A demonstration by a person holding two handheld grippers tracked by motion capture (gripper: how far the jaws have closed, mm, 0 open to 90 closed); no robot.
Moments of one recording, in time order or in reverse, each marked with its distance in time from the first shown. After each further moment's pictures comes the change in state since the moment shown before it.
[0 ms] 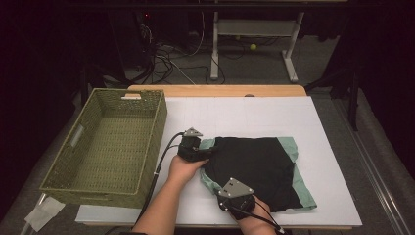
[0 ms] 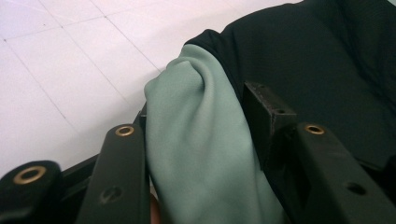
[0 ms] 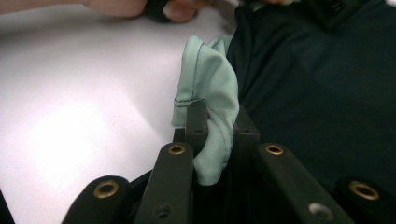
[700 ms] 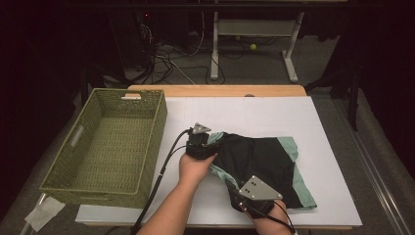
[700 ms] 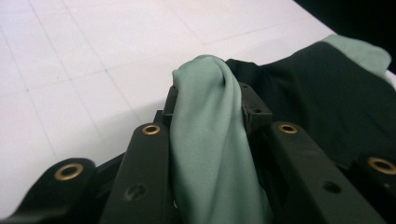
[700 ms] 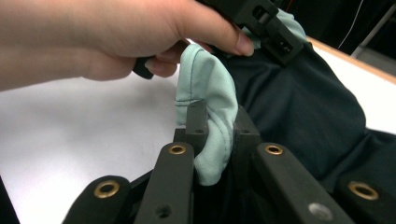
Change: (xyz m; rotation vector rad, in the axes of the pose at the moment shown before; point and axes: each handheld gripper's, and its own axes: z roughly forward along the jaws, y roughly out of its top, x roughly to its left) left arm -0.054 0.028 -0.012 -0.105 0.136 -0.017; right arm -0.021 0.002 -0.048 -0.222 -0.065 0.009
